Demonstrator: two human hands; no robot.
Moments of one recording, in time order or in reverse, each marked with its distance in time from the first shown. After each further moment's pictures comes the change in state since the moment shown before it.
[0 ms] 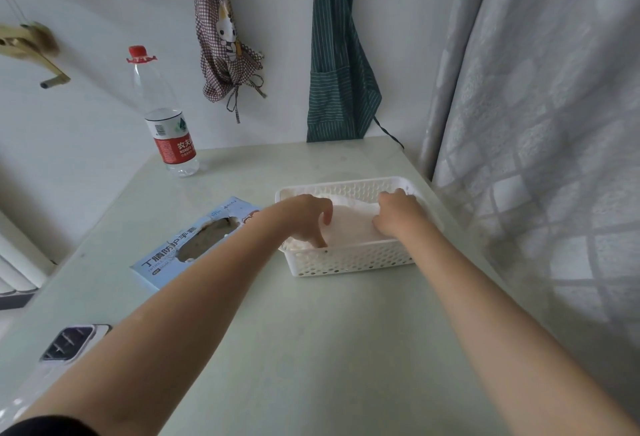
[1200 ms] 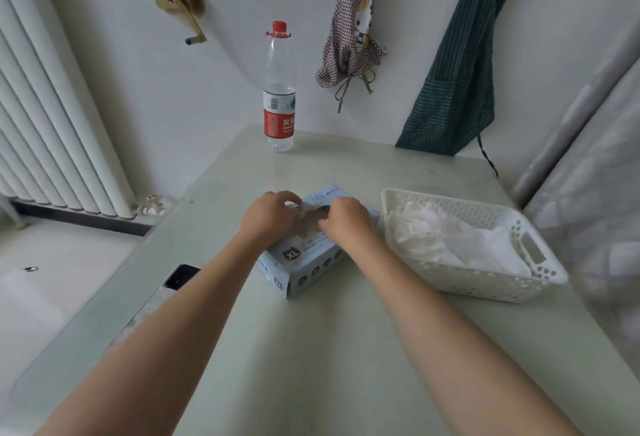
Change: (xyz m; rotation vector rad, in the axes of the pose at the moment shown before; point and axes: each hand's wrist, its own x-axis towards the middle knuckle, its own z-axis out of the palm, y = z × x) left_hand -0.092 -0.196 0.062 -0.530 0.551 -0.473; right_hand -0.033 -0.253 0.051 0.170 0.023 -0.327
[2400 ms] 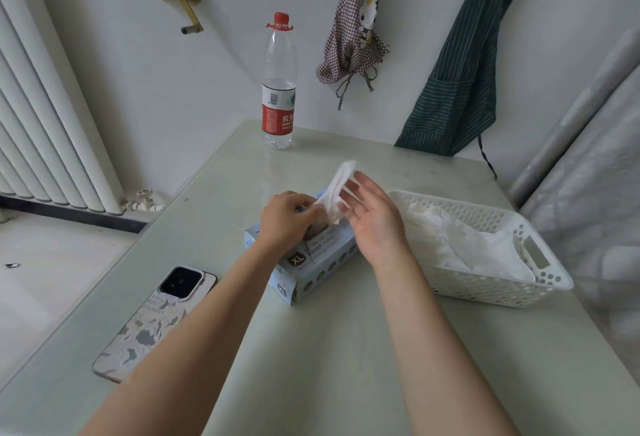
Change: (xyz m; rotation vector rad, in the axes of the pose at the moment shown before) left_hand -0.014 0.020 0.012 -0.354 0.114 0.049; right_hand -0.018 0.022 -0.020 1.866 0.054 0.162
